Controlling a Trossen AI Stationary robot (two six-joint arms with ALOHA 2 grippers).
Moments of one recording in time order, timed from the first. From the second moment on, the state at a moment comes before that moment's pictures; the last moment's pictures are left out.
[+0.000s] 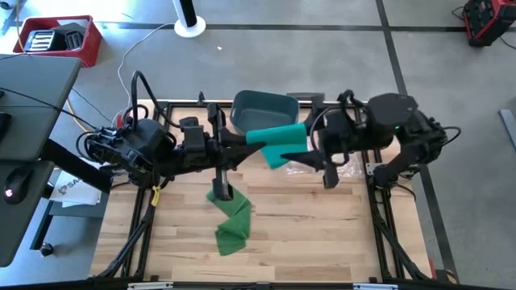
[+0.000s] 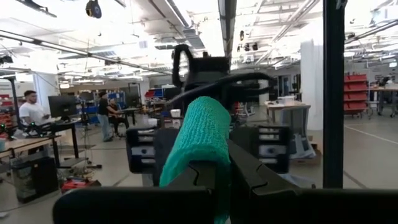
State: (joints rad) left arm -0.41 1.62 2.05 -0.10 -0.54 0.23; right arm 0.29 1.65 2.35 -0.78 0.18 -0.03
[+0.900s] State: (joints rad) left arm -0.39 1.53 2.05 -0.02 -0.54 0.29; right arm 0.35 1.74 2.35 -1.04 0.30 0.11
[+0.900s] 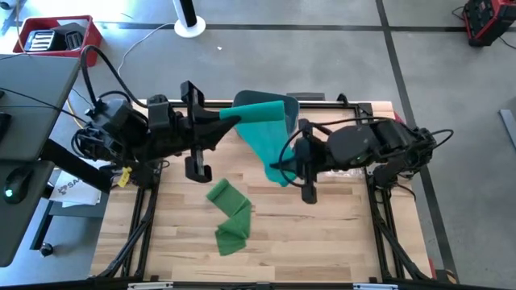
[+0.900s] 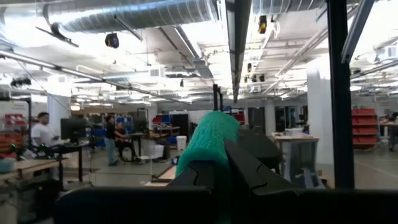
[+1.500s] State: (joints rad) left arm -0.39 1.54 2.05 -0.09 -0.53 0.22; right arm 0.31 1.71 2.35 -0.95 0.32 0.01
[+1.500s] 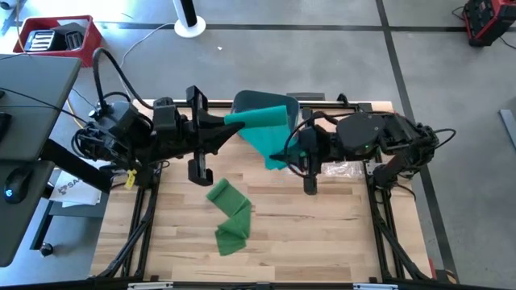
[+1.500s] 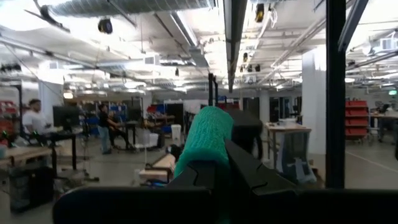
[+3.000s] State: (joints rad) left arm -0.30 1.56 2.06 -0.11 -0.15 0.05; right arm 0.44 1.69 2.35 -1.30 0.53 0.45
